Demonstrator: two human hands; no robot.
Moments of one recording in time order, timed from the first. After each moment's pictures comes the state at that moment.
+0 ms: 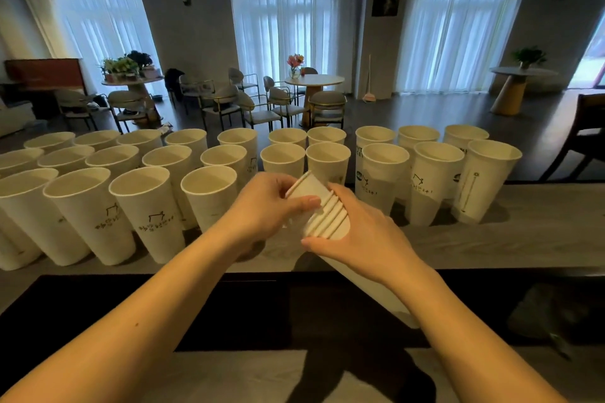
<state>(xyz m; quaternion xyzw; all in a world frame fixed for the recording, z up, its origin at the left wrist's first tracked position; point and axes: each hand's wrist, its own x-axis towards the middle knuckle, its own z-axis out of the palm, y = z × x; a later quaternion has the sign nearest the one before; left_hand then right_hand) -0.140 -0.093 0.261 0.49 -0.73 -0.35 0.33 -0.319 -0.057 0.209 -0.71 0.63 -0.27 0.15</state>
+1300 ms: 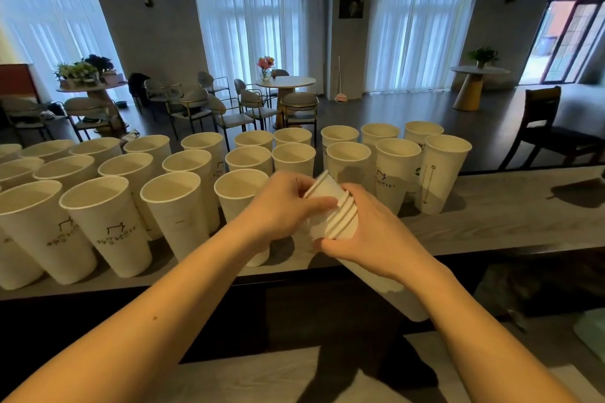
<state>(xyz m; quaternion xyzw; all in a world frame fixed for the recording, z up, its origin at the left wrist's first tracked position) -0.201 -0.079 0.269 0.42 -0.78 -0.38 0.28 -0.370 -0.037 0.205 -0.67 0.66 -0.31 0.15</state>
